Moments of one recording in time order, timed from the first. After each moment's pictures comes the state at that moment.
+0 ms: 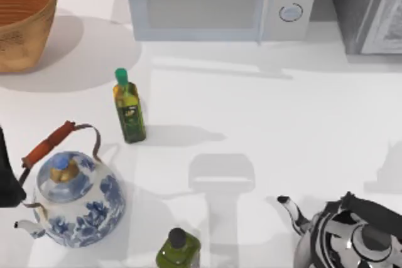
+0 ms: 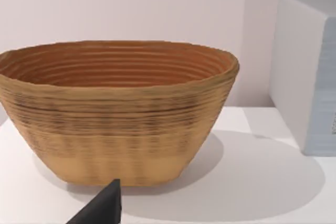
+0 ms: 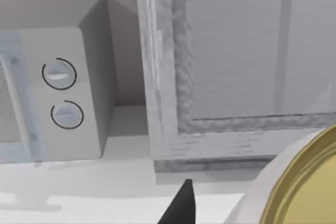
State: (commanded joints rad) left arm 0.00 0.00 0.00 0.00 0.00 0.00; right arm 0.06 0.15 0.14 -0.03 0.06 0.06
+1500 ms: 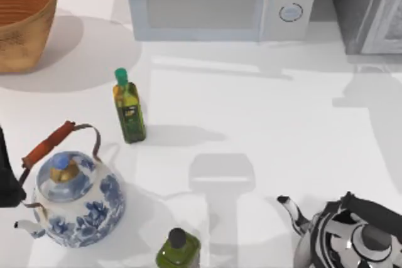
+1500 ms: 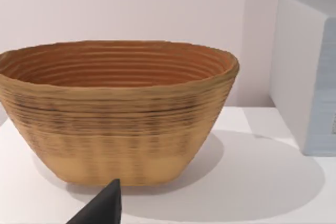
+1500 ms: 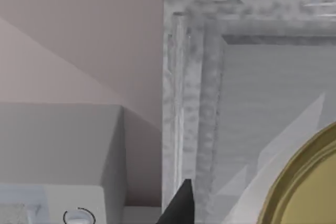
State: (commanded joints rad) left arm 0.00 0.00 0.00 0.00 0.00 0.00; right arm 0.13 0.85 1.06 -0.30 0.13 0.01
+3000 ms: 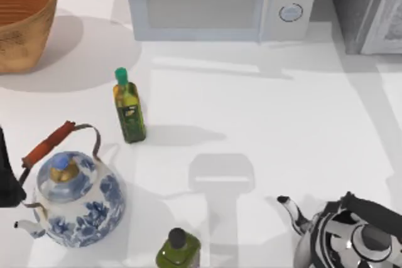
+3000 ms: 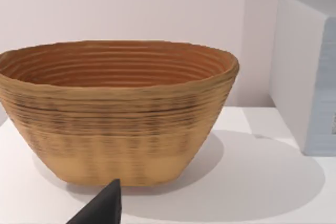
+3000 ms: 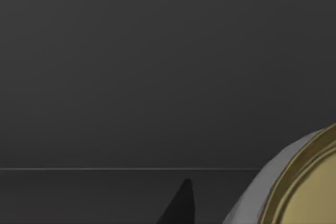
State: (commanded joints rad) left arm 0.00 0.00 0.00 0.00 0.00 0.00; right arm 0.13 1.64 2.12 -0.53 0.19 0.01
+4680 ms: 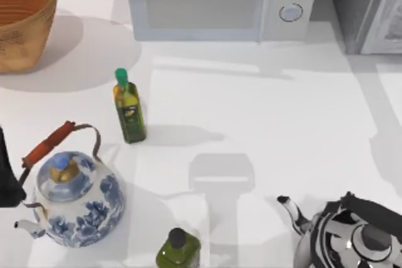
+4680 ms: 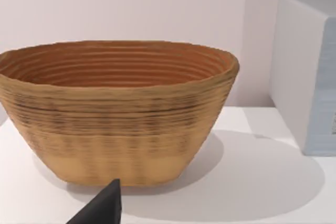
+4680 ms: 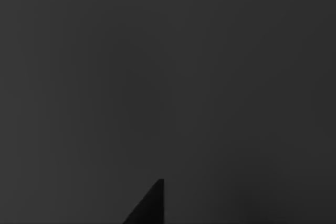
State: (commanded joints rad) left arm 0.00 0.00 0.00 0.00 0.00 0.00; right arm 0.10 2.08 2.75 -0.68 0.12 0.02
